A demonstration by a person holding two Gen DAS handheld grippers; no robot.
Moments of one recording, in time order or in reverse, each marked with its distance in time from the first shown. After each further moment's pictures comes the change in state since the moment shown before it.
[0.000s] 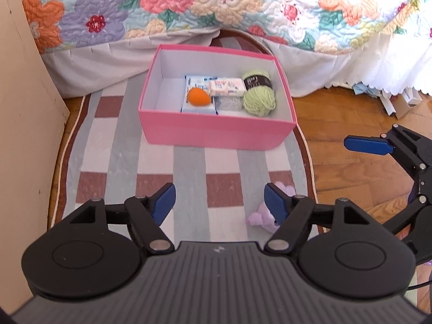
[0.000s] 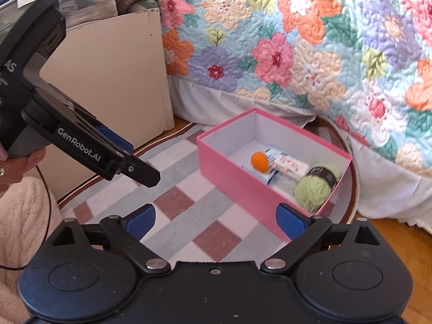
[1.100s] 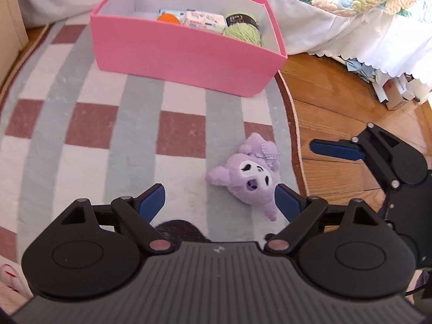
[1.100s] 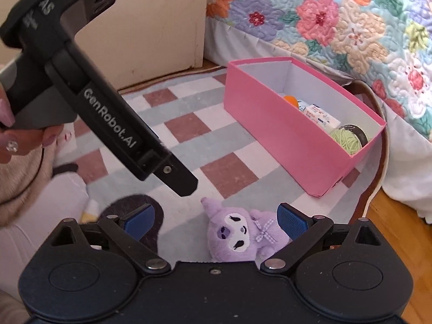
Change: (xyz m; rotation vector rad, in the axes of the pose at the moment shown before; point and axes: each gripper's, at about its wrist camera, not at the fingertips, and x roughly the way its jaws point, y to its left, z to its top) left arm 0.100 -0.026 -0.080 -0.114 0.074 -0.140; right arm 0.049 0.013 -0.092 -0.231 0.118 0.034
